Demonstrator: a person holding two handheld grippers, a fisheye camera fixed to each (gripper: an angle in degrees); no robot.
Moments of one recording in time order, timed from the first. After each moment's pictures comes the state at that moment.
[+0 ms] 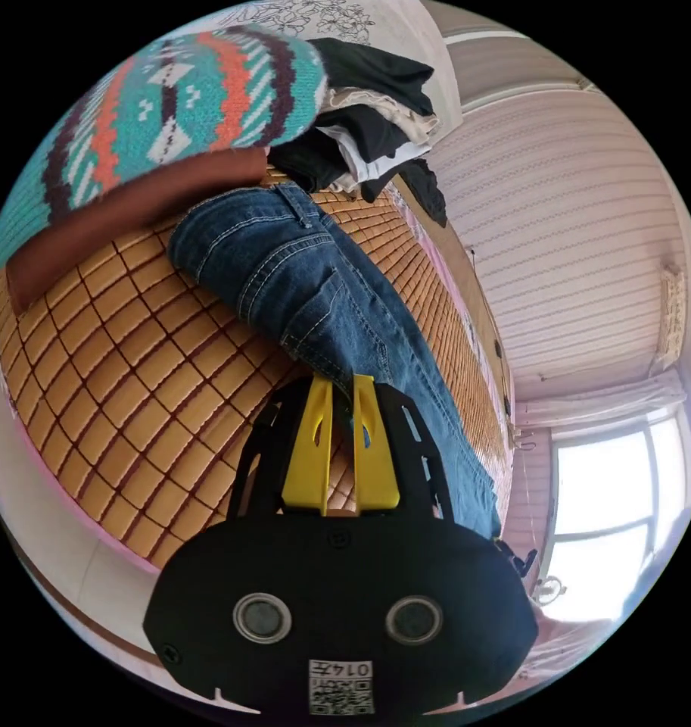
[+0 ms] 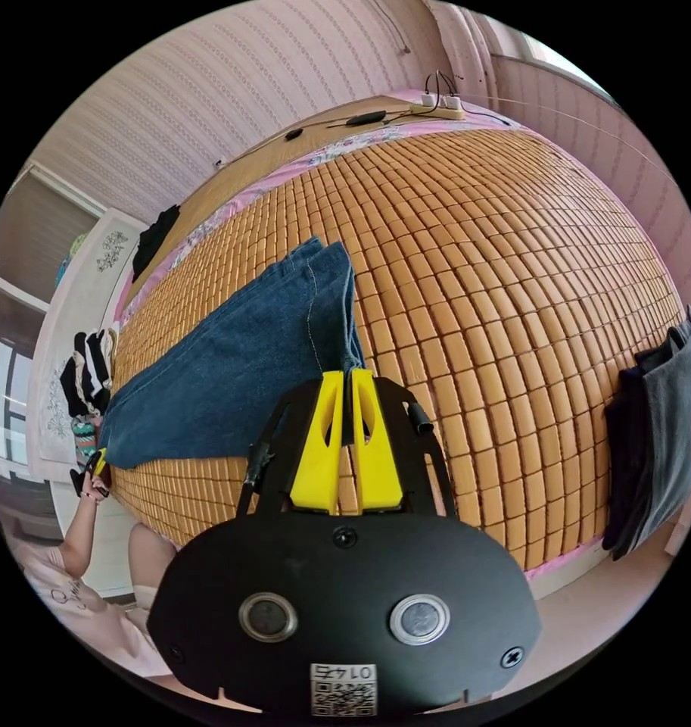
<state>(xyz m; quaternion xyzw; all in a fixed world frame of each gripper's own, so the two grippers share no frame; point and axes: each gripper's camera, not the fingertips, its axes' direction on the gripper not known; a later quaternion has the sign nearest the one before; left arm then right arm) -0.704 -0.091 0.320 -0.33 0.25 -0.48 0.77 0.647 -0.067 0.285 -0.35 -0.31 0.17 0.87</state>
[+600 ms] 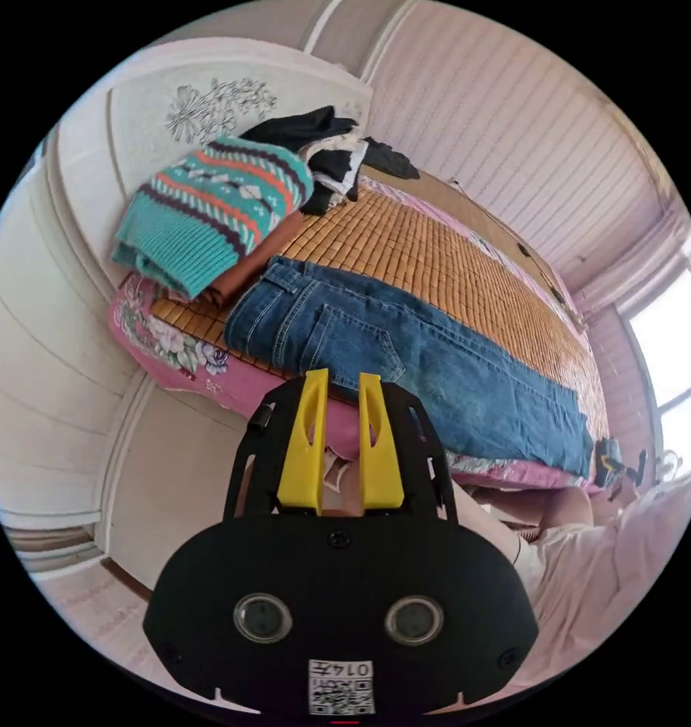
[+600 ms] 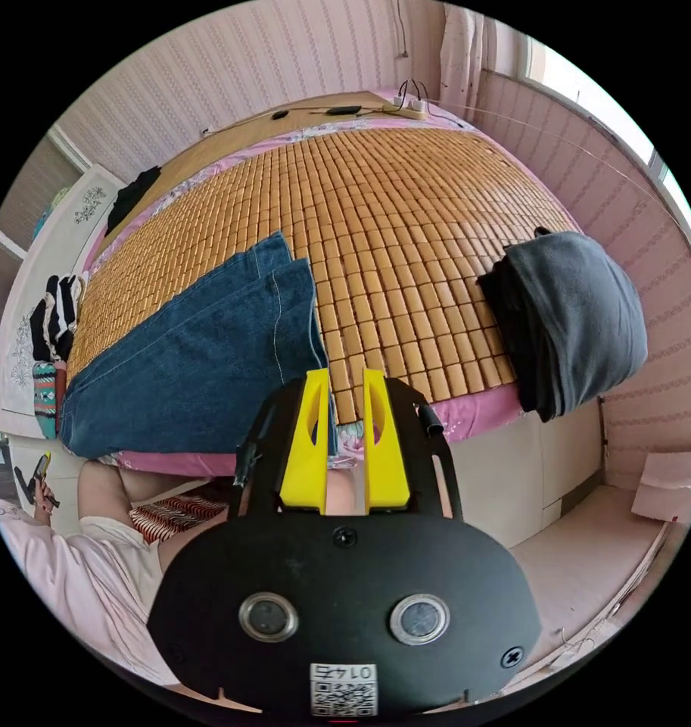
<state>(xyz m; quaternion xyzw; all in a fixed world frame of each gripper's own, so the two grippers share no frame) -0.628 -0.068 0.138 -0.34 0.20 -0.23 0.89 0.672 -0.005 0.171 -0.33 -0.22 0.14 0.91</state>
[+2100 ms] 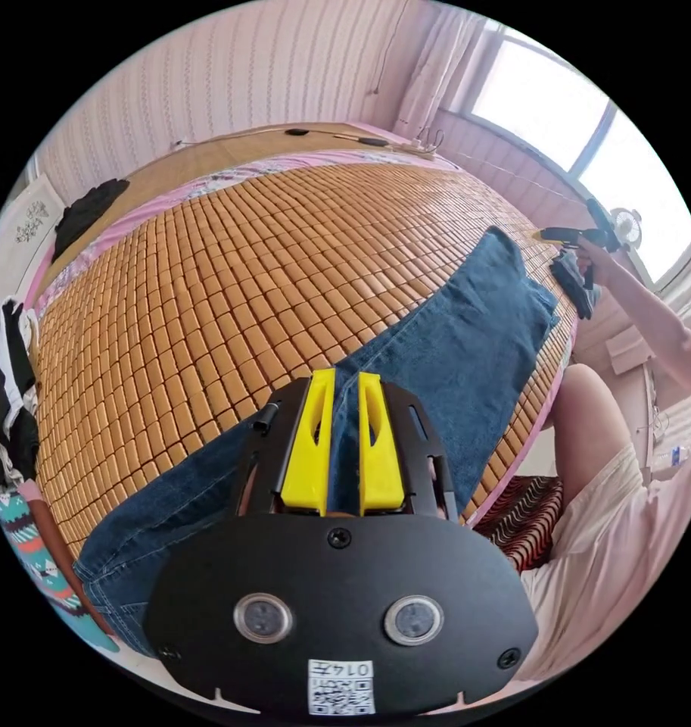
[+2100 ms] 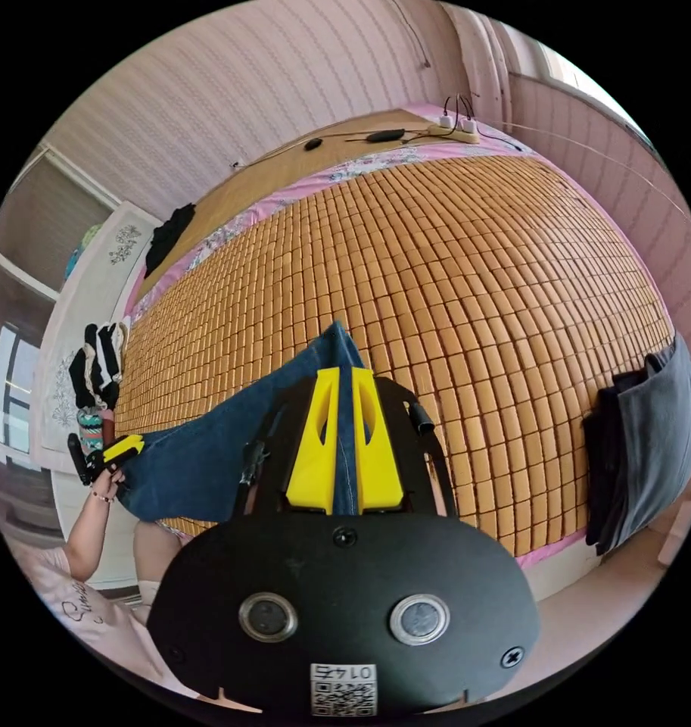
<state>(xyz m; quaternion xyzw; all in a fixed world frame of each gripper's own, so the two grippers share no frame) -0.198 -0.134 0.356 -0.30 0.43 0.09 0.85 0.661 -0.041 0.316 -0.30 -0.31 0.19 0.88</state>
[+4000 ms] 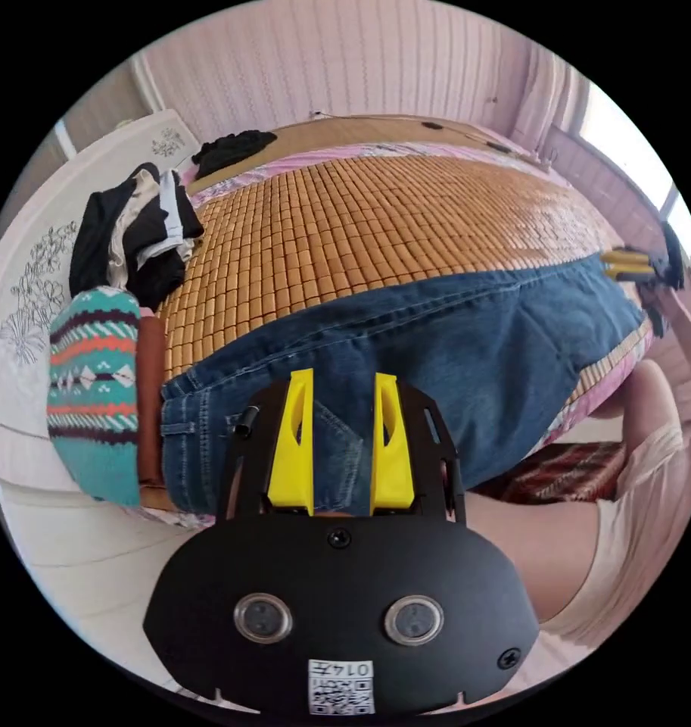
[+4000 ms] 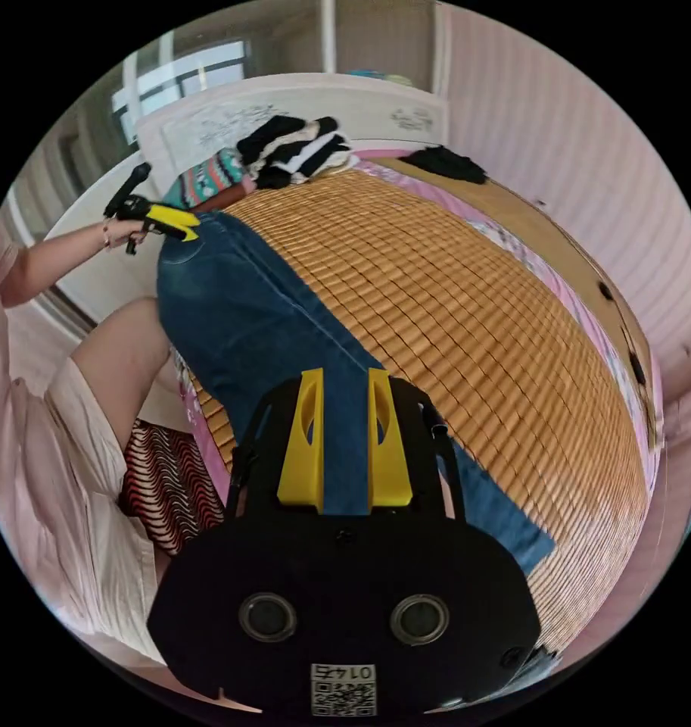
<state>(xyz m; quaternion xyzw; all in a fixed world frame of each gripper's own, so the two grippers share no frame) -0.427 -0.105 0.351 -0.37 0.23 0.10 0.90 0.126 -0.024 0.307 -0.10 -0.49 -0.35 0.79</state>
